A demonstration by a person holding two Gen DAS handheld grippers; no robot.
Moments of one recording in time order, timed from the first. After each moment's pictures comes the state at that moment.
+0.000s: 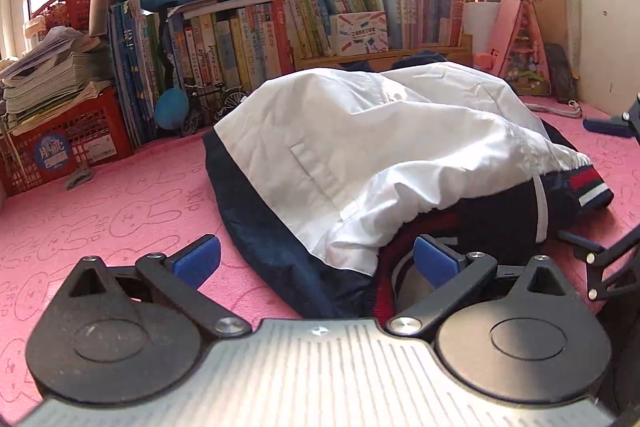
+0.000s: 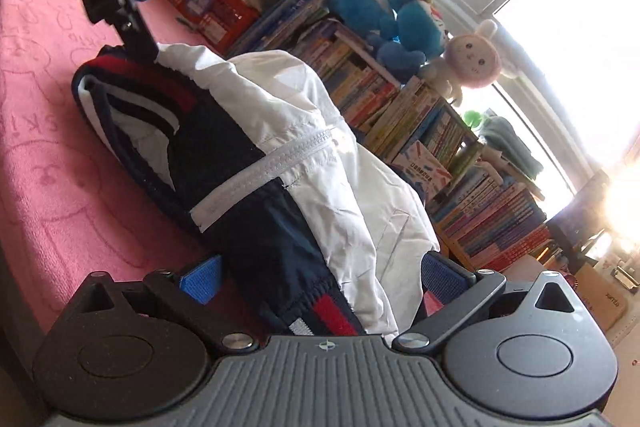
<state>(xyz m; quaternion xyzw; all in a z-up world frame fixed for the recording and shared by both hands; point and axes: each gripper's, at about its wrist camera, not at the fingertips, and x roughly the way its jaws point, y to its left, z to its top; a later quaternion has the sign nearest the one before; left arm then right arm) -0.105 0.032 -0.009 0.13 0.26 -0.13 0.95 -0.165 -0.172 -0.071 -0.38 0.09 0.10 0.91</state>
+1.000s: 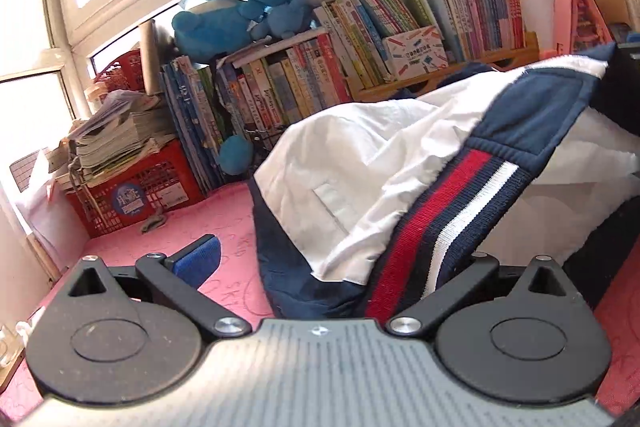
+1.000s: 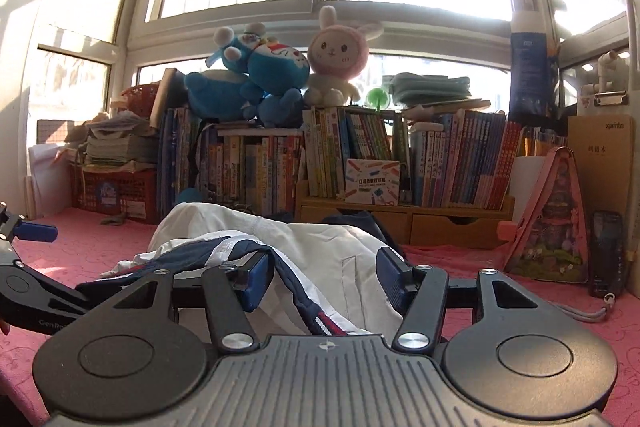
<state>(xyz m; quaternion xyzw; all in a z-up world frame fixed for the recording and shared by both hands) -0.111 -0.003 0.008 0.16 0.18 0.08 0.97 -0.145 -0.237 0.008 -0.03 0.07 0.09 0.99</state>
